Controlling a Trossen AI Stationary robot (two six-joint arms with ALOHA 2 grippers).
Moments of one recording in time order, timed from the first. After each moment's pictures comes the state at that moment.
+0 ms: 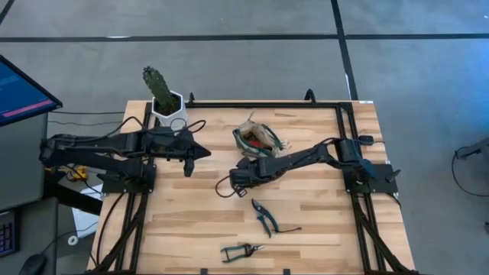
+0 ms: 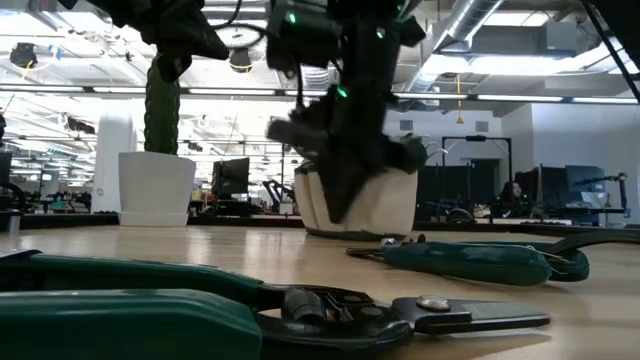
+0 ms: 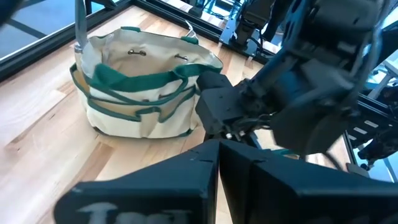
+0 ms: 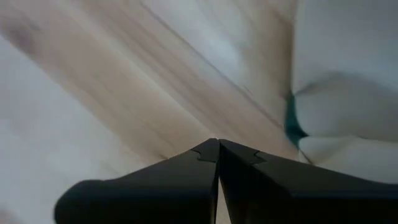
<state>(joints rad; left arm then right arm) 0.06 0.85 0.69 -0.27 -0.08 -0.38 0.12 2.16 1.63 -0.84 0.25 0.93</state>
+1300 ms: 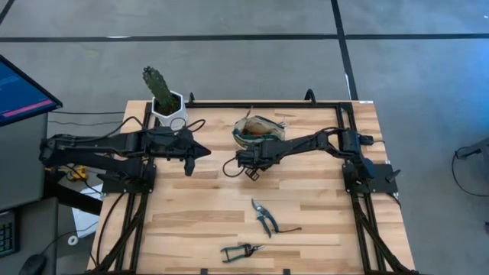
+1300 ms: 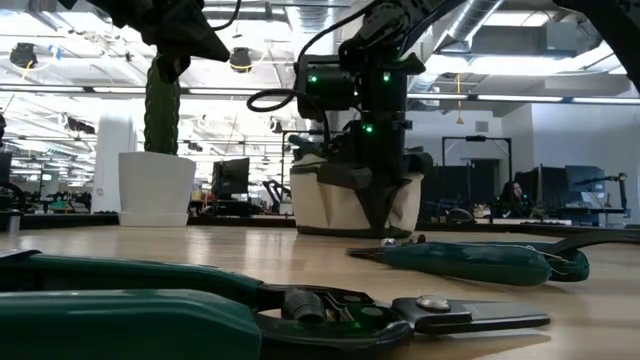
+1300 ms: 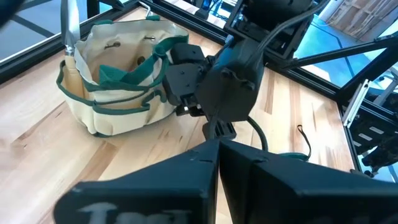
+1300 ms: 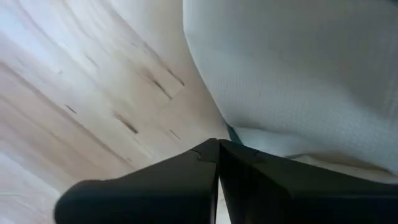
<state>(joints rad) 0.06 0.85 0.69 -0.27 -0.11 -0.40 -0.04 2.13 1.52 -0.93 0.31 0.69</state>
